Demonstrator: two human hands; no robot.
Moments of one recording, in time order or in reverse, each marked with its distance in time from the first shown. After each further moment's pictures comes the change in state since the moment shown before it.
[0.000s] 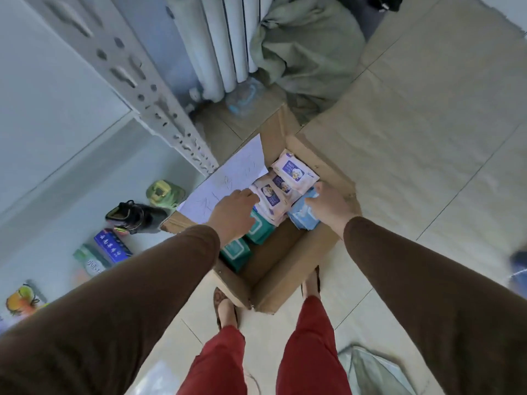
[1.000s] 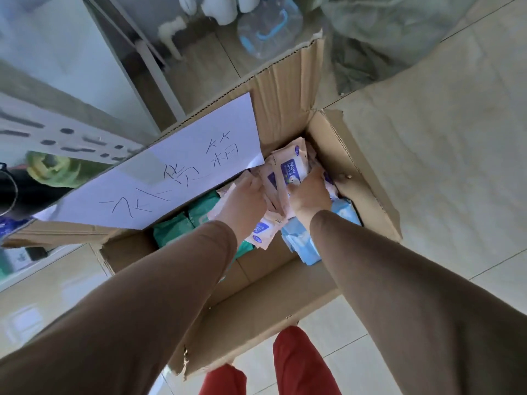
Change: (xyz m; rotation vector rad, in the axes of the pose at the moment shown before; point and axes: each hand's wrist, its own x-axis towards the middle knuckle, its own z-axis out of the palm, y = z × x) left_hand 0.215 0.002 0.152 0.692 -0.156 0.053; right_hand 0.249 0.051 0.138 -0.132 0.078 0.079
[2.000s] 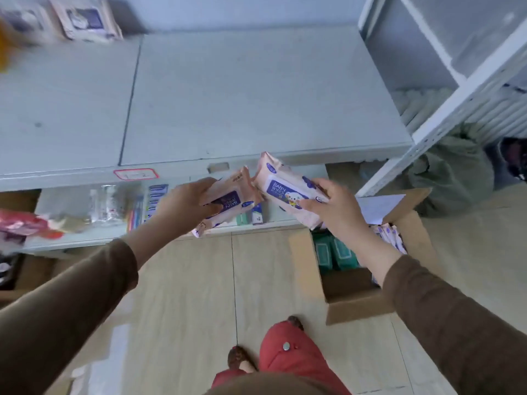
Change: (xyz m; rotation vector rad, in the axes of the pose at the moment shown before) left_hand -0.790 -0.171 0.085 -1.256 0.516 -0.913; right_hand -0.661 -0.264 -0.102 0.160 -0.221 -0.976
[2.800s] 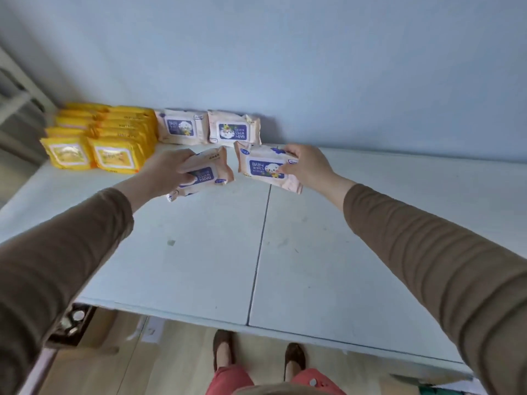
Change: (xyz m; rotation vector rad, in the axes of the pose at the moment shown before) left_hand 0.243 -0.280 -0.334 0.172 0.265 -0.192; right_hand 0.424 -0.319 0.235 -0.253 -0.220 -0.404
